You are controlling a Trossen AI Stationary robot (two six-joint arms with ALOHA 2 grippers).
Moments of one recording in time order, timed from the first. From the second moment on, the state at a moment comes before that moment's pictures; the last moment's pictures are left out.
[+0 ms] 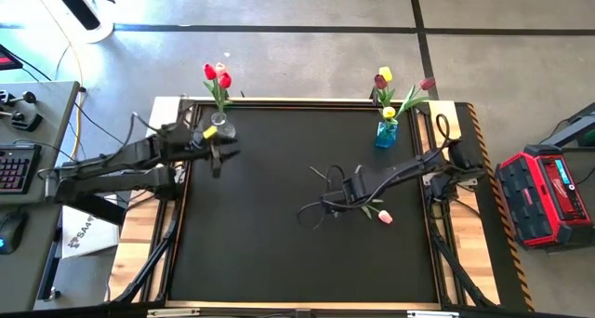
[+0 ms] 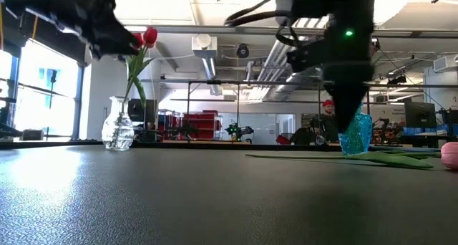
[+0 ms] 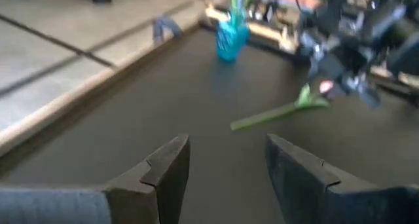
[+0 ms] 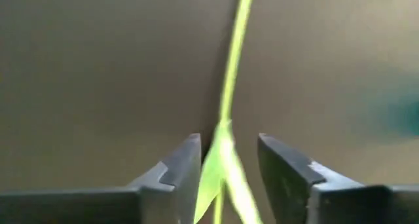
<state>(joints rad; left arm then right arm) 0.32 0.55 0.49 -0.29 -0.03 -0.17 0.22 1.79 1.22 -1.06 0.27 0.67</state>
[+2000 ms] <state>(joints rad) -0.36 1.07 0.45 0.20 -0.68 0.33 0.09 1.74 1.40 -0.86 -0.16 0.74</state>
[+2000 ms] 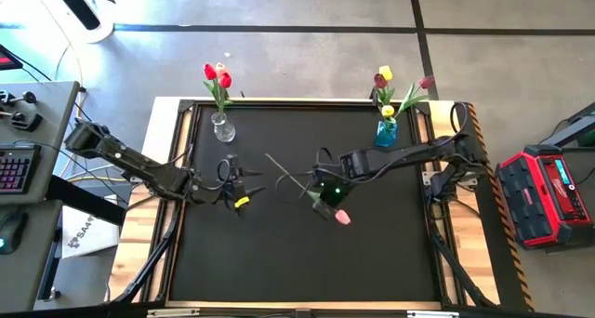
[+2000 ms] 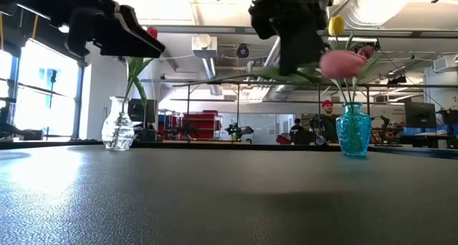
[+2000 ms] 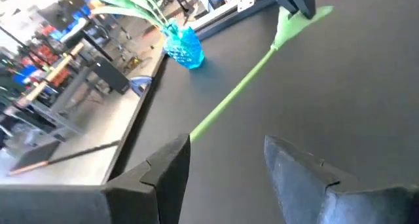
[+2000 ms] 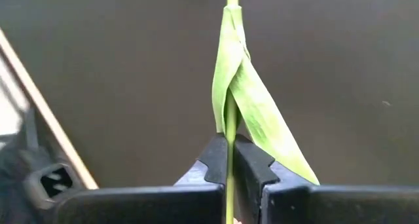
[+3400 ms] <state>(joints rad) -0.39 1.58 0.80 0.31 -0.80 0.59 -0.02 1.74 1.40 -0.65 -0.47 0.81</state>
